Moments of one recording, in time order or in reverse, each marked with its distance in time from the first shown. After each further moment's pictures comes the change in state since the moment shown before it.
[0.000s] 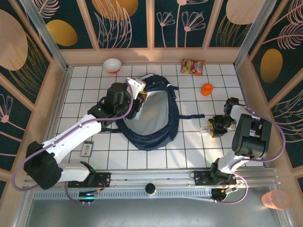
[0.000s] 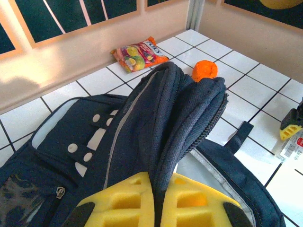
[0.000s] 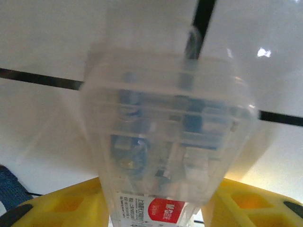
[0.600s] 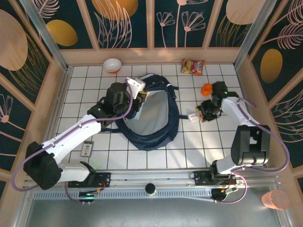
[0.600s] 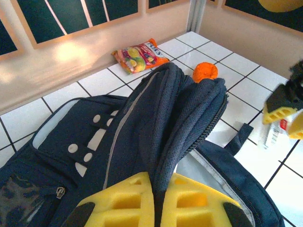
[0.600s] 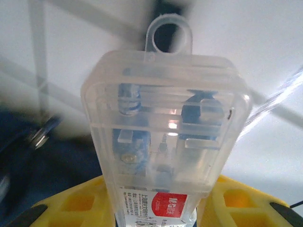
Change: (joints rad) left arm 0.000 -0.007 0.000 0.001 -0.003 -0.008; right arm 0.343 -0.126 0.256 -0.085 -0.011 0.089
